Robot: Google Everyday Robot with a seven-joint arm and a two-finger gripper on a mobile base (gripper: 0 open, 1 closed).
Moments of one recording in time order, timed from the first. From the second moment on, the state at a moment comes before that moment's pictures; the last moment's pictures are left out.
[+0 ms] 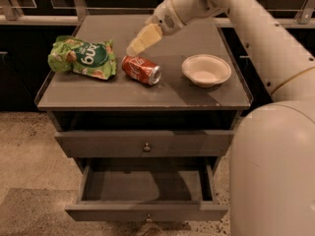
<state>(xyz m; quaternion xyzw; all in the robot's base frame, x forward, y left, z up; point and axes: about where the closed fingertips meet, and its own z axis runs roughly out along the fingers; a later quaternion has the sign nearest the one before) 0.723 0.032 0.932 -0.53 0.71 0.28 0.36</state>
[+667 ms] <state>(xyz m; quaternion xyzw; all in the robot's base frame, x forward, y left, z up) 0.720 0.034 0.933 -0.53 0.71 0.28 0.36</state>
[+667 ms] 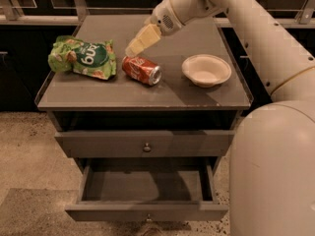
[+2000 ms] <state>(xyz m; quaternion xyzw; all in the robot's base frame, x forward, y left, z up) 0.710 0.010 0.873 -0.47 0.77 0.25 0.34</state>
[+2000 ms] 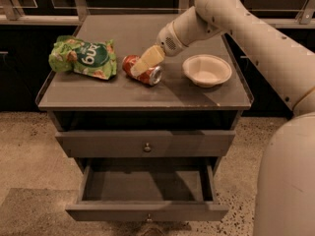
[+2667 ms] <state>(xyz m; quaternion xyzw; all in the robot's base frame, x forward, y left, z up) 0.706 0.023 0.851 -0.48 0.77 0.24 0.34</state>
